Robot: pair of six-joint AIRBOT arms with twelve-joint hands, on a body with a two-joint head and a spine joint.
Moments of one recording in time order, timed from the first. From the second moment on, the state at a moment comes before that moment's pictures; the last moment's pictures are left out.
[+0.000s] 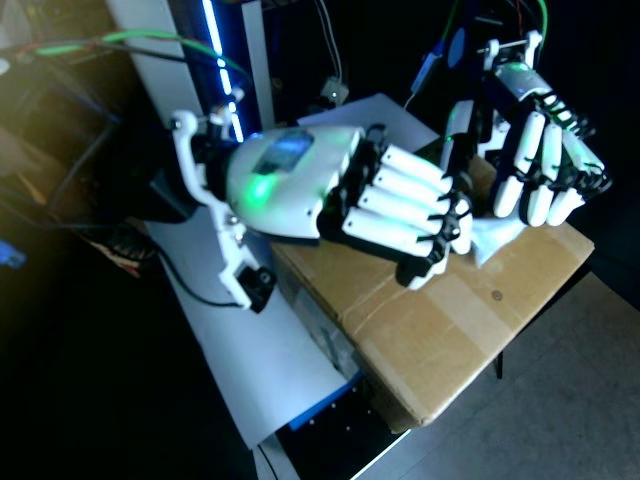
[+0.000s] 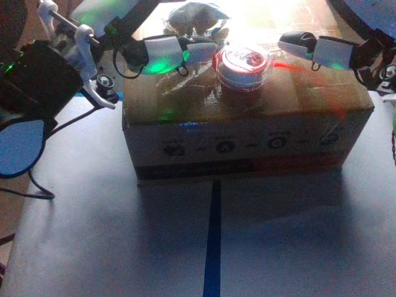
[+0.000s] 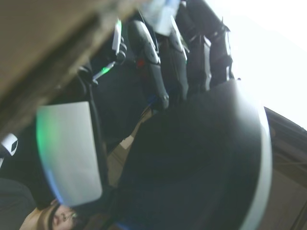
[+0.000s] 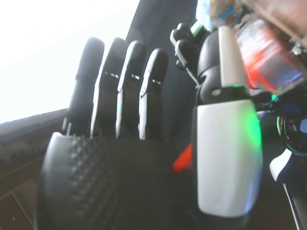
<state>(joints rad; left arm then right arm) 0.57 -1.21 1.28 2.99 0.82 -2.25 -0.64 -1.08 1.16 -2.97 -1.02 2.03</state>
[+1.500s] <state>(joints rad) 1.04 -0.88 0.93 2.73 1.50 -2.25 -1.09 -0.82 0.83 -2.68 -1.63 2.20</state>
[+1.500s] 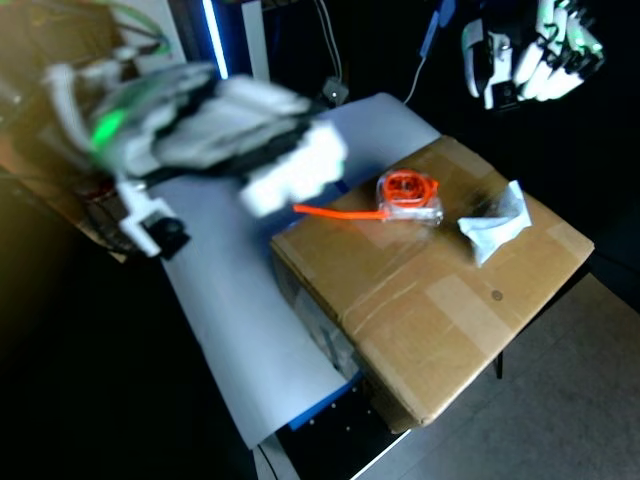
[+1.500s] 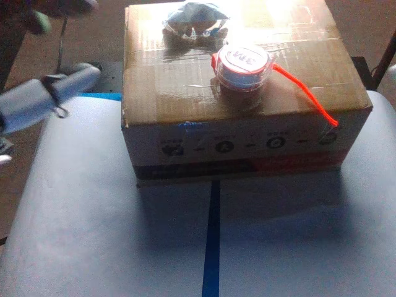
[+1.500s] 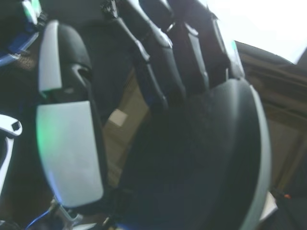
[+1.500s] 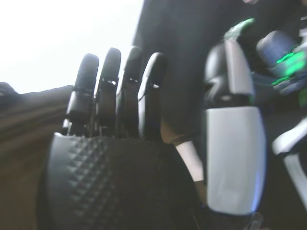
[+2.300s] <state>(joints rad) 0.96 -0.81 0.94 2.84 1.66 -2.27 -0.96 -0.76 0.86 -2.85 -1.65 2.22</state>
